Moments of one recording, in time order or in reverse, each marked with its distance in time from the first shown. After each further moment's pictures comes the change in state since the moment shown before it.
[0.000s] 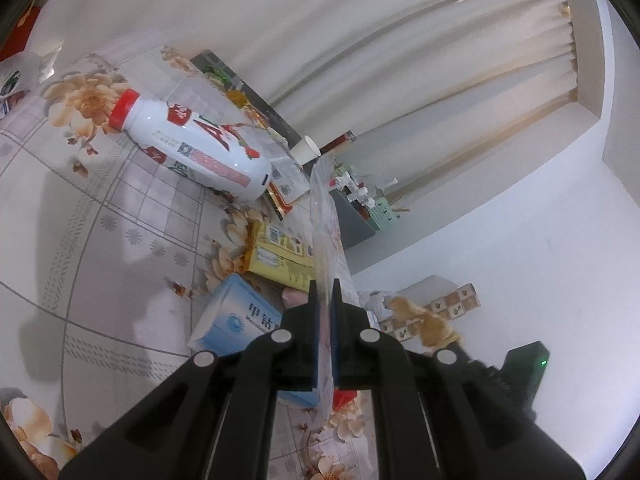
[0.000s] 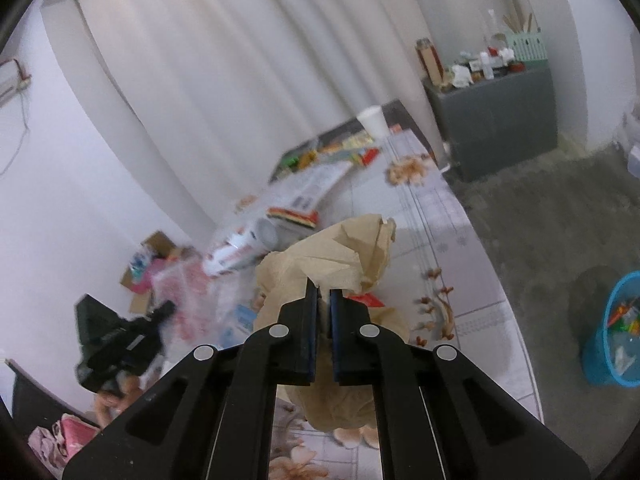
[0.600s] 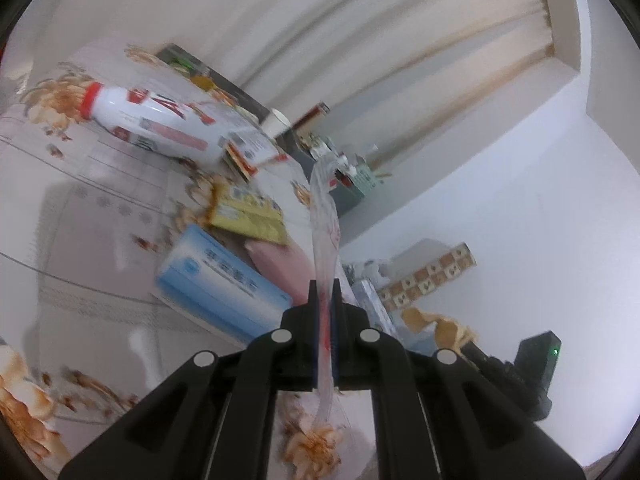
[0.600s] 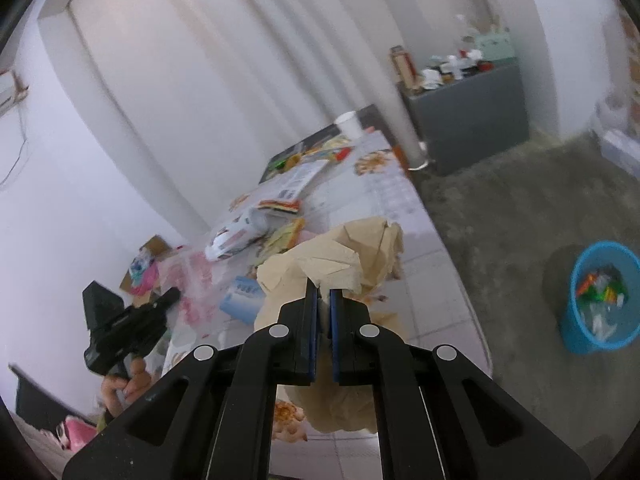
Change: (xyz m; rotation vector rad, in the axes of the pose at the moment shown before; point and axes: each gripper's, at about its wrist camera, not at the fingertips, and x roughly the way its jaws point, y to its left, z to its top) left arm -0.003 -0.042 -0.043 0.121 0.091 -0.030; right arm -0.064 -0.032 -0.039 0.060 0.002 -0.115
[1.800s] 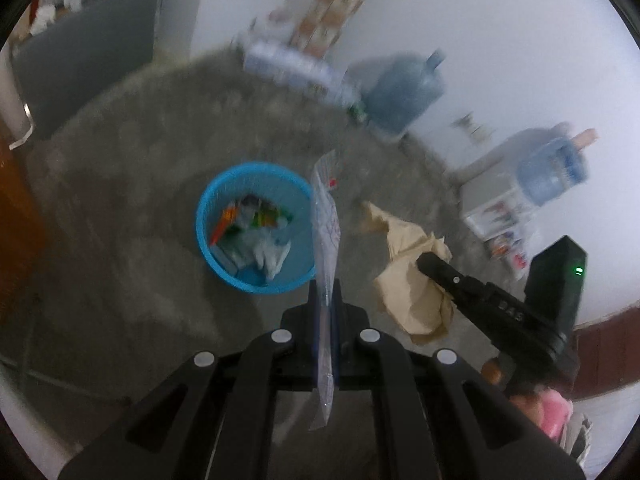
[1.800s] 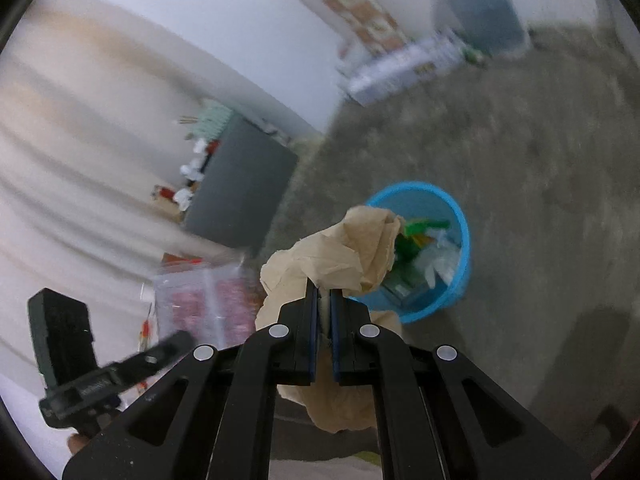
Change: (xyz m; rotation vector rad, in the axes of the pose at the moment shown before) left arm 0.472 -0.320 -0.233 0.635 0.930 0.028; right arm -0.098 -0.358 -0.063 0.788 -0.271 -0.337
